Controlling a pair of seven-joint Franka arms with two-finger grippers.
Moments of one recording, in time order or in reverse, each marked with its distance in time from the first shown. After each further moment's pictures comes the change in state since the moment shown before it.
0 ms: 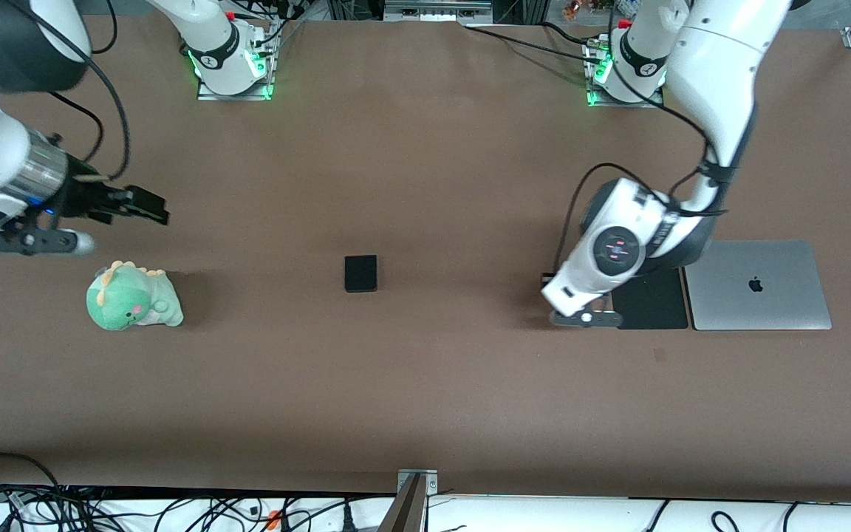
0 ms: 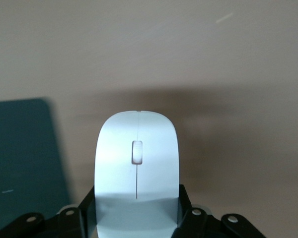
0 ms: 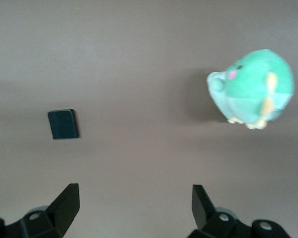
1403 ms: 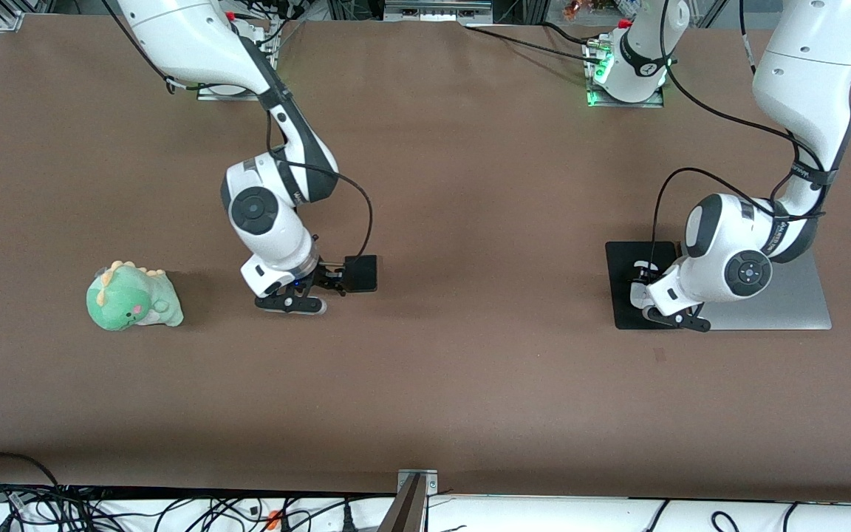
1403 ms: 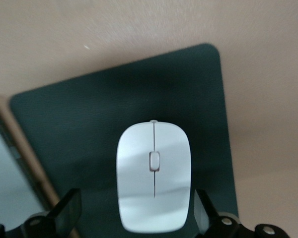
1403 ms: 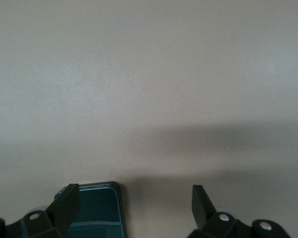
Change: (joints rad) left arm 0.282 0.013 -0.022 -0.039 0.000 -0.036 0.399; right arm 0.357 0.394 -0.002 -0.239 -0.116 0.813 0.401
